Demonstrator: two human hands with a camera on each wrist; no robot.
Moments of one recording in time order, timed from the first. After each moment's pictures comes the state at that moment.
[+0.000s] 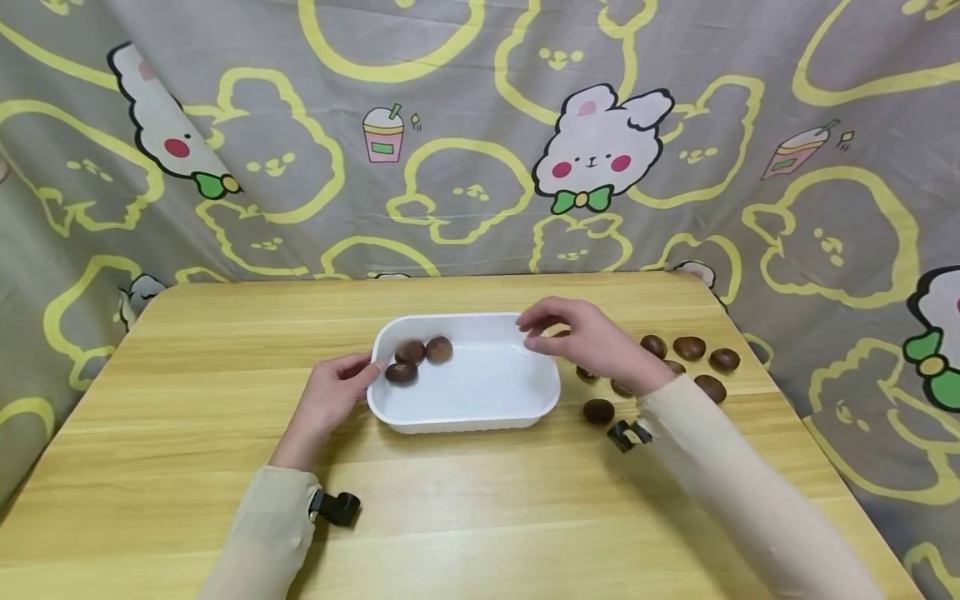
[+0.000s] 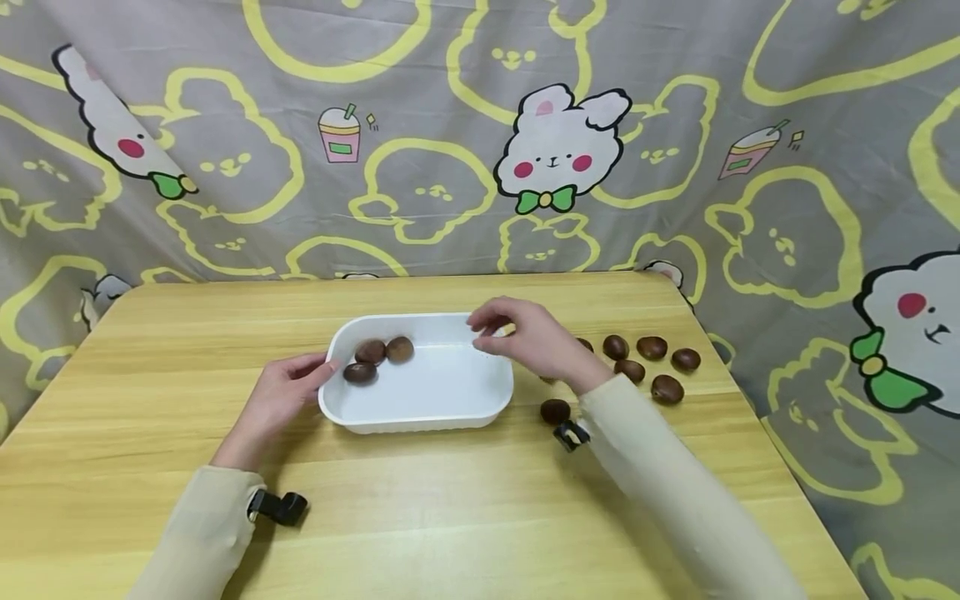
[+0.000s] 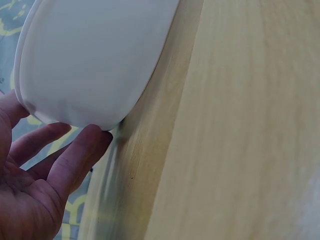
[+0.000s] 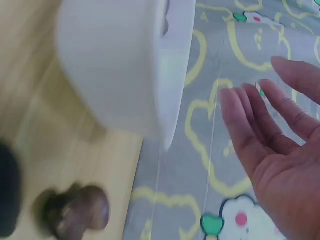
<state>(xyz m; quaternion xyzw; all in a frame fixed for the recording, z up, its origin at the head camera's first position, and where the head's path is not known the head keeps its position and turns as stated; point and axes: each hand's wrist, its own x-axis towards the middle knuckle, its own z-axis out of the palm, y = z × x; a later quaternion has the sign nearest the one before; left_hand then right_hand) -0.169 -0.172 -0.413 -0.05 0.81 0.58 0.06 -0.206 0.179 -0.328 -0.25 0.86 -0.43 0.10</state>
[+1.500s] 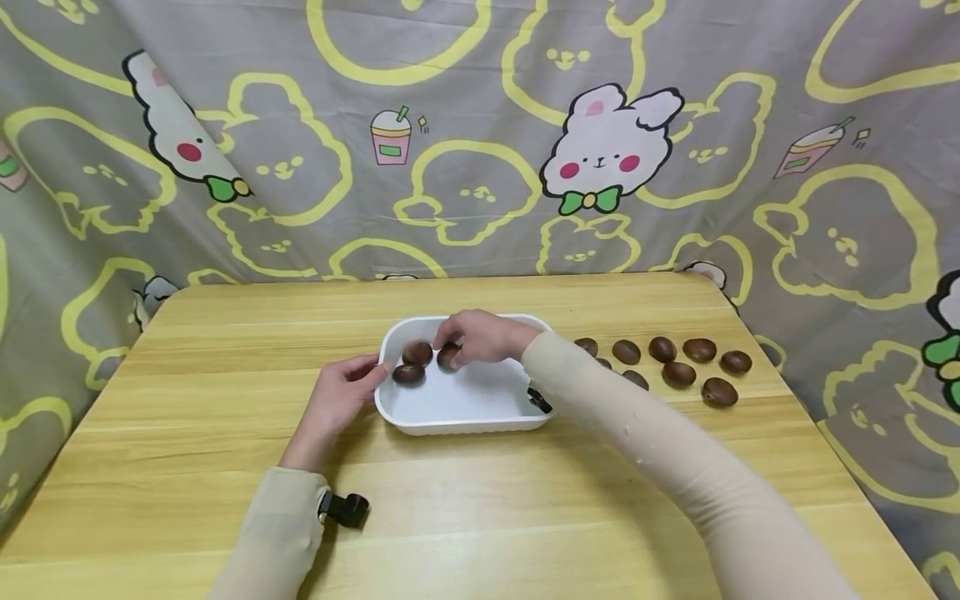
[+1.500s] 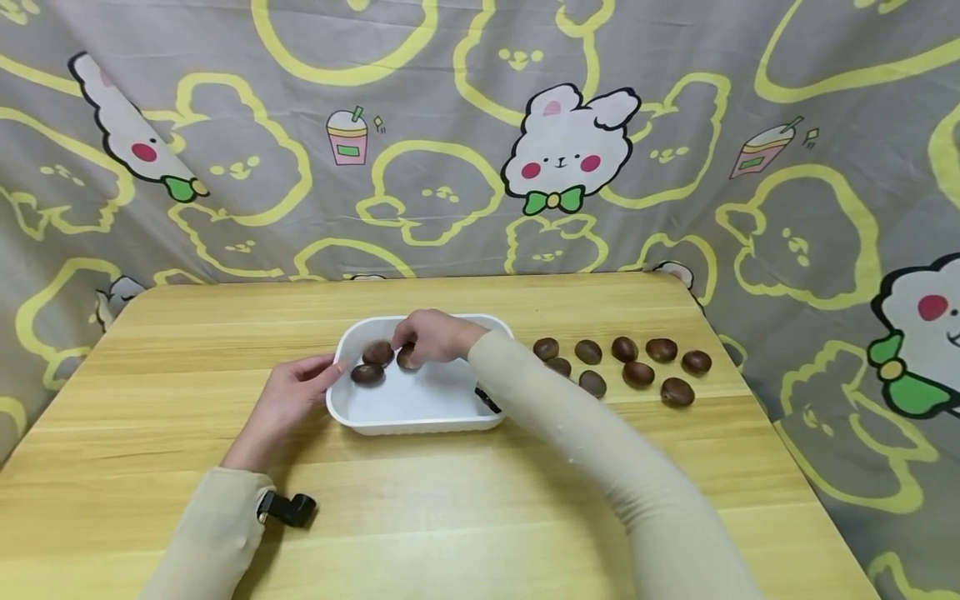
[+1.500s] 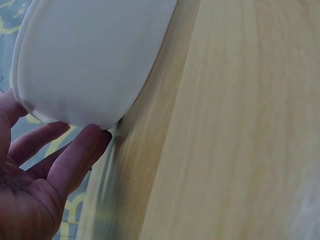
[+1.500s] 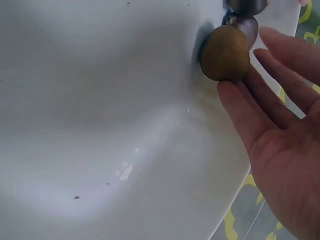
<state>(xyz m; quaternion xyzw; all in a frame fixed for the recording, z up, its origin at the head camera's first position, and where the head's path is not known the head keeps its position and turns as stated) -0.170 -0.172 -0.419 -0.05 0.79 0.61 0.05 -0.268 0.060 -0.367 -0.39 0.85 -0.25 0.24</state>
